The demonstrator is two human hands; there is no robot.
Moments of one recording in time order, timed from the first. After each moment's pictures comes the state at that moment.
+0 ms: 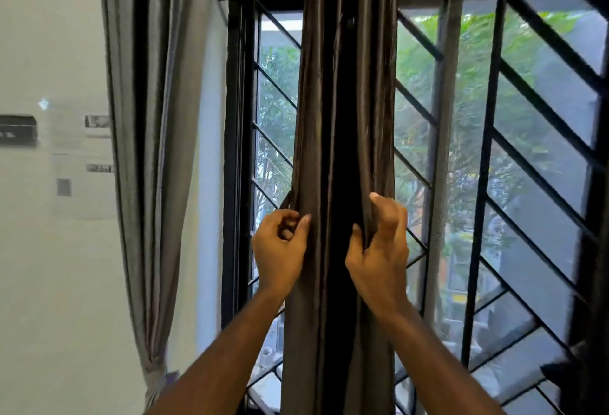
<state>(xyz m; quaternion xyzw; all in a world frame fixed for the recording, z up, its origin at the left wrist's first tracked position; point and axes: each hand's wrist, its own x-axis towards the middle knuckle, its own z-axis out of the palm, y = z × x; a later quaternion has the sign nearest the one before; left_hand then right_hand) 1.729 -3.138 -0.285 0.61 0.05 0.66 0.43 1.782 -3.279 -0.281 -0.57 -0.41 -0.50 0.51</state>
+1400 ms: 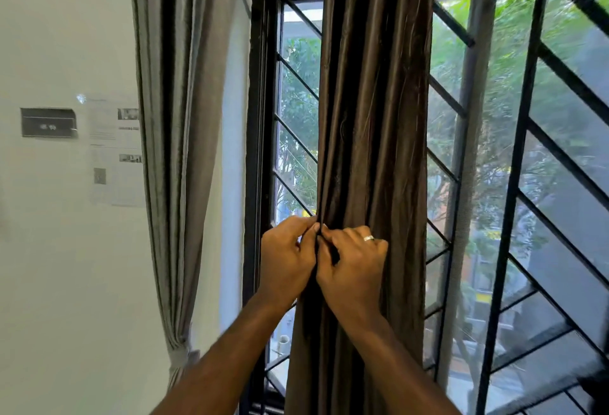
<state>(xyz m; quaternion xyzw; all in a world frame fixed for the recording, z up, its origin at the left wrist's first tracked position) 1.685 -3.135 -0.298 0.70 -0.03 0.66 0.27 1.744 -3.232 -0.307 -0.63 -0.39 -0.50 0.45</state>
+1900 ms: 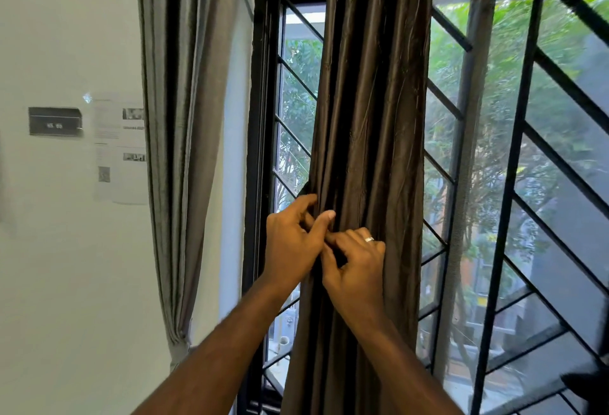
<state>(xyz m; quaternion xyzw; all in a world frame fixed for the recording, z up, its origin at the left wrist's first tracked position) 1.684 -3.148 -0.273 0.70 -0.01 0.65 0.29 1.747 -3.247 -0.311 -0.61 -0.45 -0.42 0.50</state>
